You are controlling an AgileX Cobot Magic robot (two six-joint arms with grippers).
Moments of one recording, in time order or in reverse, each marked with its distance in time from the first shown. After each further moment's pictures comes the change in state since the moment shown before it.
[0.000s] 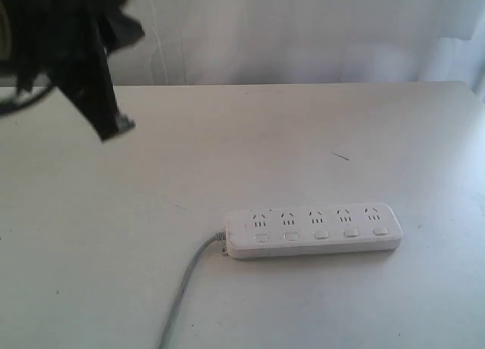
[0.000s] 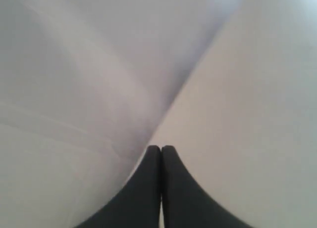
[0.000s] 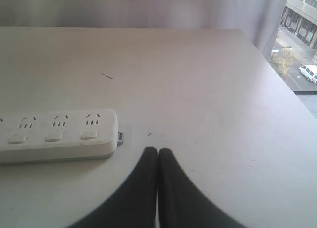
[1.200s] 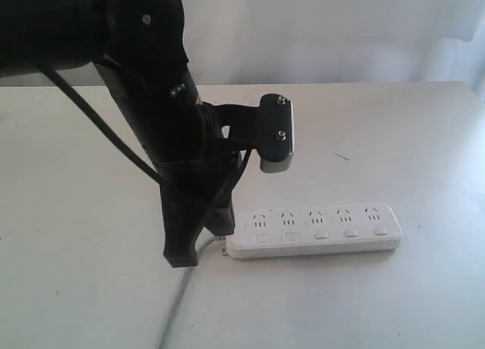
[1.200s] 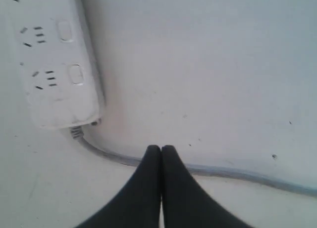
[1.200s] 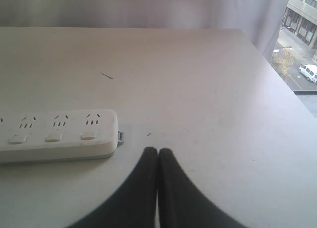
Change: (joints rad) left arm -0.060 0.516 -0.412 -1.010 0.730 0.948; right arm 0.000 0.000 0.000 0.000 0.000 0.001
